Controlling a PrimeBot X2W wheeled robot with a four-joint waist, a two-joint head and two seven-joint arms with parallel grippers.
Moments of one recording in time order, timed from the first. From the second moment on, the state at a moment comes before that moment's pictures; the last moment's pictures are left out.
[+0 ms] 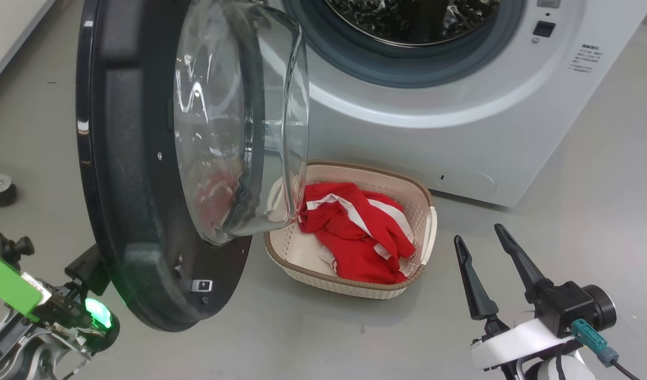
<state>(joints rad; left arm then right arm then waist) -0.15 0.30 -0.02 0.09 -2.03 -0.12 0.68 0.06 -0.06 0.20 0.04 0.17 0.09 -0.26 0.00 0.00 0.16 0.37</state>
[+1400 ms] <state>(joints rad) -0.30 0.22 -0.05 0.02 -1.95 -0.10 0.64 -0.07 -0.05 0.24 -0.01 0.29 0.05 -0.26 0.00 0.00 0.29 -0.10</state>
